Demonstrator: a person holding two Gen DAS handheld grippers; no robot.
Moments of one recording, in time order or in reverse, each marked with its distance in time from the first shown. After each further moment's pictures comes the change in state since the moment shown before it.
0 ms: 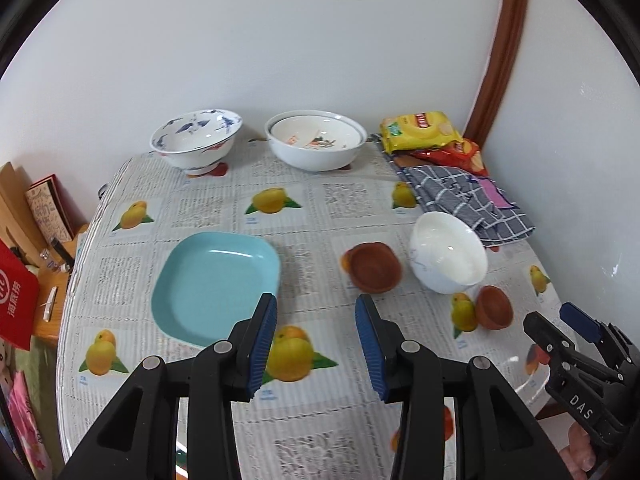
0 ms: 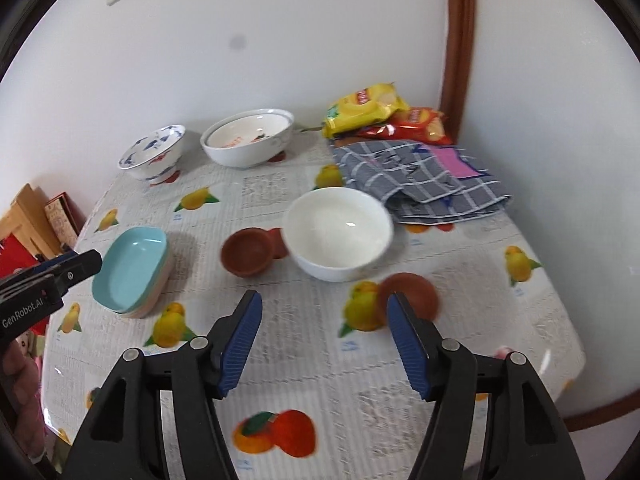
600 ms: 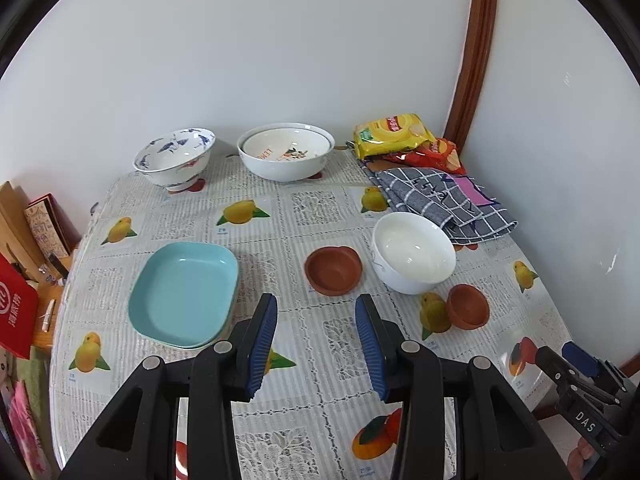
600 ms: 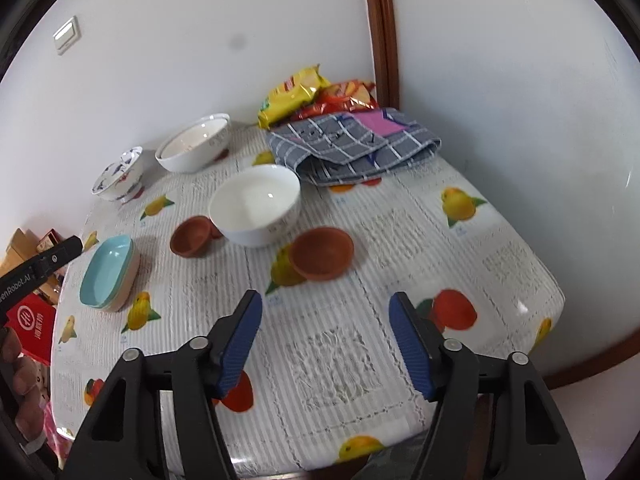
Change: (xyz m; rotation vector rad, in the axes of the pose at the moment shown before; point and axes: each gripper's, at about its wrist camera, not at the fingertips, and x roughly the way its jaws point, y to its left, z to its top) left arm -0.008 -0.049 -0.011 0.044 -0.044 0.000; right arm -0.012 -0.082 -0.047 0.188 0.047 -0.005
